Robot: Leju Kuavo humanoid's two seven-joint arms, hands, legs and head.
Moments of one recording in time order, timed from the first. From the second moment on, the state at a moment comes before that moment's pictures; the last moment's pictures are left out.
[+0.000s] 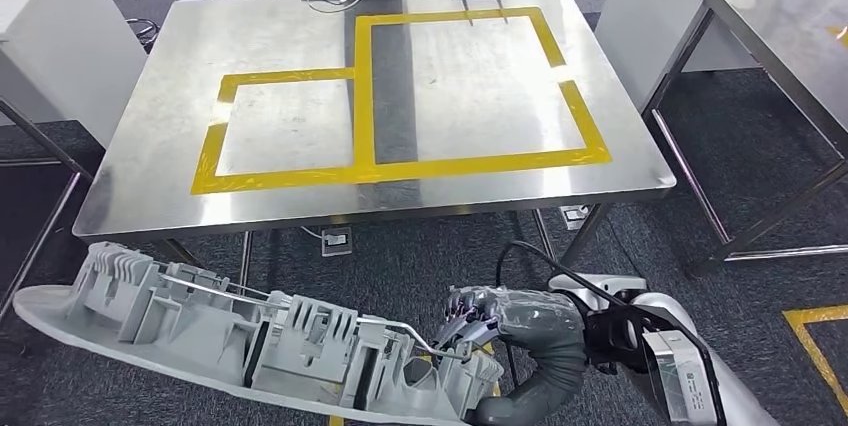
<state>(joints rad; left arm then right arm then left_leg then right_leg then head) -0.02 -0.36 1.51 -1.18 -1.09 -0.81 -0.37 -0.42 -0.33 0.70 -1.90 -0.24 0.72 -0.36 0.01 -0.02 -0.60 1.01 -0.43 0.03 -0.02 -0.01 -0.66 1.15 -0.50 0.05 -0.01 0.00</state>
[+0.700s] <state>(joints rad) -0.02 -0.35 1.51 -1.18 -1.10 -0.82 -0.39 -0.42 -0.33 0.70 -1.90 -0.26 0.72 -0.36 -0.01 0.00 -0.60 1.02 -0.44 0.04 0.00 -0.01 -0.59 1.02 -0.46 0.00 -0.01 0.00</state>
